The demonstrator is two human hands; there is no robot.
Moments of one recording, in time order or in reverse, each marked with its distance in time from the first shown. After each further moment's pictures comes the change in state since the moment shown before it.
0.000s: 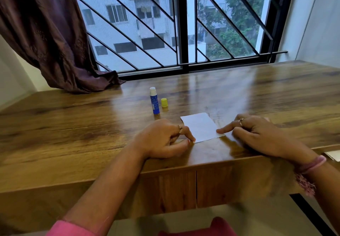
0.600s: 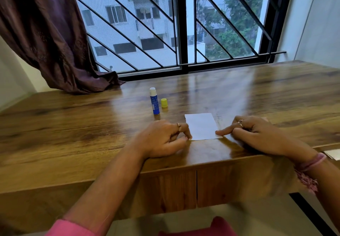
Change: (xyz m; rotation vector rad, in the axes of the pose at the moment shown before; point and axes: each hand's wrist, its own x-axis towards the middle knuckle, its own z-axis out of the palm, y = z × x) left_hand 0.000 -0.003 0.003 0.027 0.027 -0.042; right_hand 0.001 -0.001 -0.001 0.041 -0.039 -0.016
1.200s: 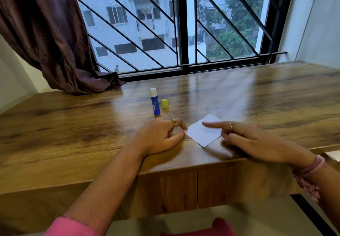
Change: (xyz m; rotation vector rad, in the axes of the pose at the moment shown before) left_hand 0.002 -0.018 0.005 0.091 0.093 -0.102; right_hand -0.002 -0.021 0.007 -0.033 -0.114 -0.110
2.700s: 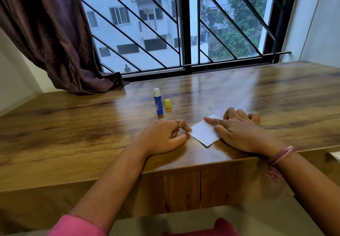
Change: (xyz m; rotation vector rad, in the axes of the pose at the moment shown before) left_hand -0.002 0.005 -0.002 -0.067 -0.029 -0.060; right_hand 0.045 0.012 0.018 -0.433 0.058 0.275
